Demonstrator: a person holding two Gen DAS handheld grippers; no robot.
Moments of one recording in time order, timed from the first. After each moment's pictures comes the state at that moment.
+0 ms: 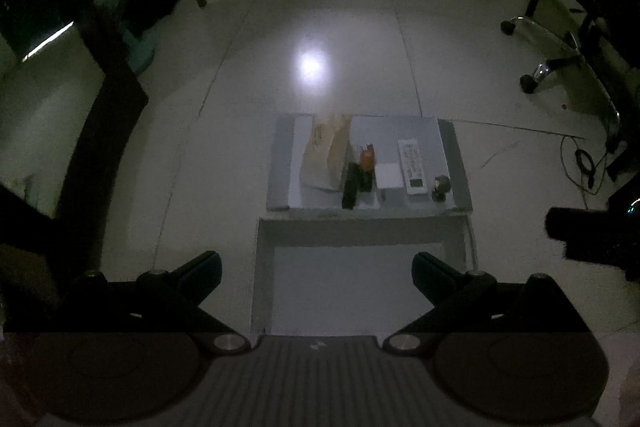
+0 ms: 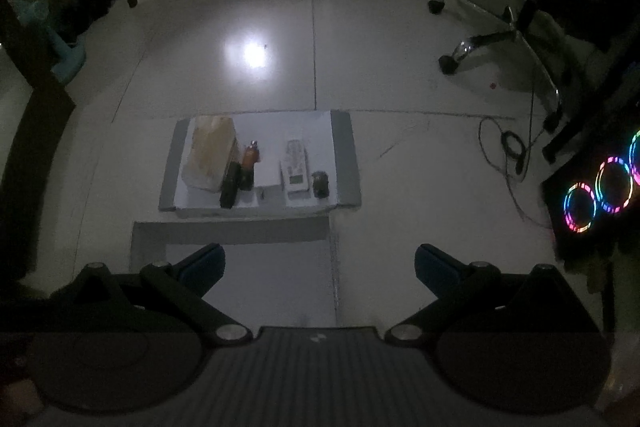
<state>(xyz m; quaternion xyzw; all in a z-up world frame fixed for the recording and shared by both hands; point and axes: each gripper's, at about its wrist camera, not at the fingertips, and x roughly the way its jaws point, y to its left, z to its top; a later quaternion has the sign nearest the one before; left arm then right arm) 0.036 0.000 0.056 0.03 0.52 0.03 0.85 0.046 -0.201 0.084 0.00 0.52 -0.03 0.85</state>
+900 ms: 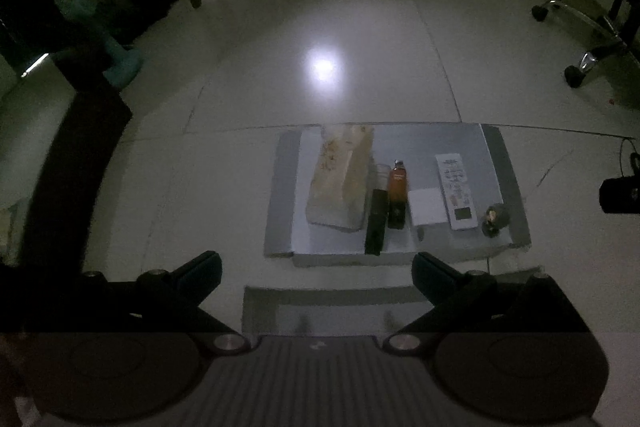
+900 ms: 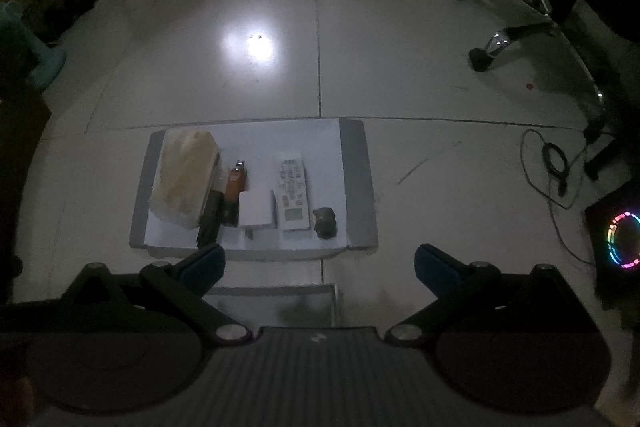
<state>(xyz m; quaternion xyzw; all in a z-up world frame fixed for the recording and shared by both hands) 0.154 0.000 -0.079 0.05 0.52 0.05 0.85 0.177 -0.224 -0.035 0.01 0.54 -0.02 0.84</state>
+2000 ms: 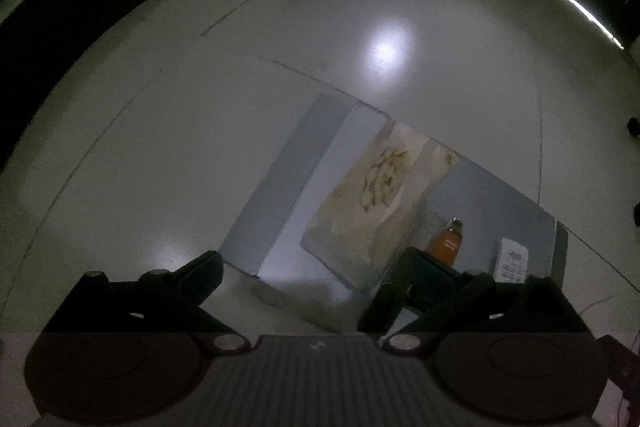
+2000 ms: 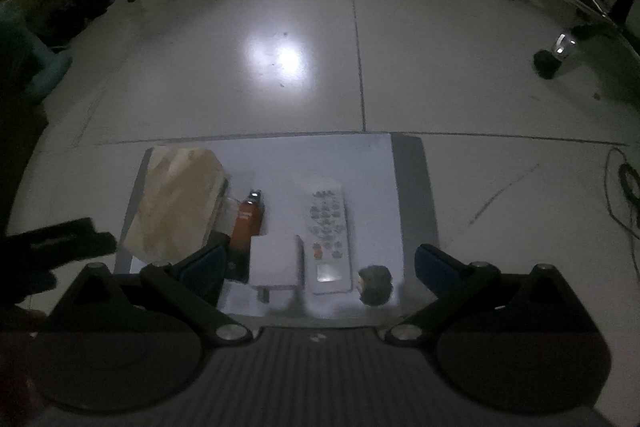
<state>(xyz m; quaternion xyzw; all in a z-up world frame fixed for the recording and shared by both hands) 0.249 0.069 -0.205 -0.18 0.54 0.17 0.80 0.260 -0.208 -0.163 0.03 0.51 0.03 0.86</state>
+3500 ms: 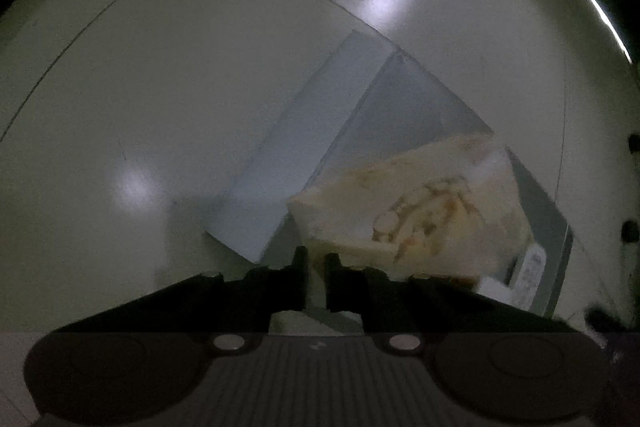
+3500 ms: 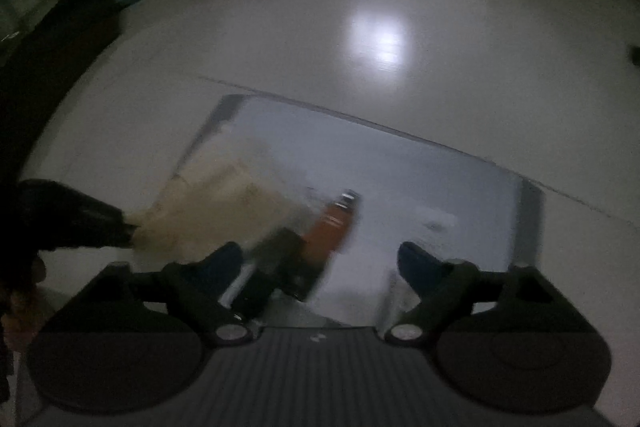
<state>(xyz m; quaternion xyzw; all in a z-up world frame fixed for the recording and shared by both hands) 0.265 0.142 -0.253 -0.25 0.61 0.11 0.75 0.304 -0.130 -0.213 -0.07 0.52 0.20 0.83</state>
